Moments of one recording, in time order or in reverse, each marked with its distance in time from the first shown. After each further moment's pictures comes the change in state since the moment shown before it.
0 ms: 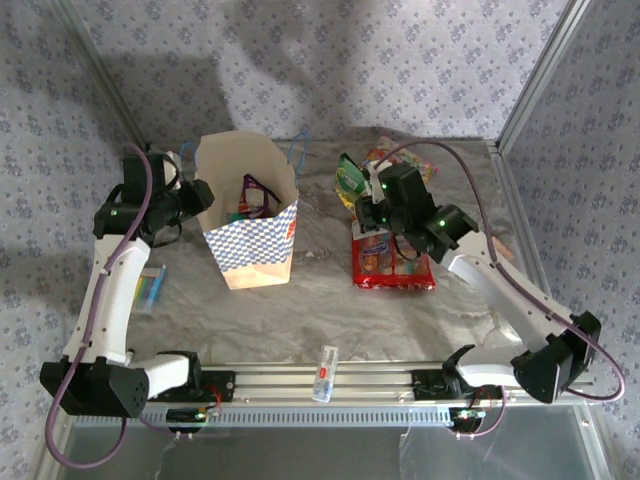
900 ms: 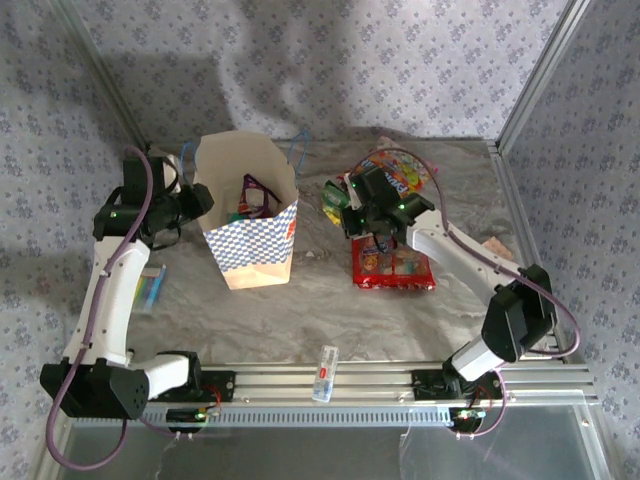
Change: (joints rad) left arm 0.004 -0.010 -0.014 -0.021 0.008 0.026; right arm -0.018 0.235 0.019 -0.003 -0.054 0.002
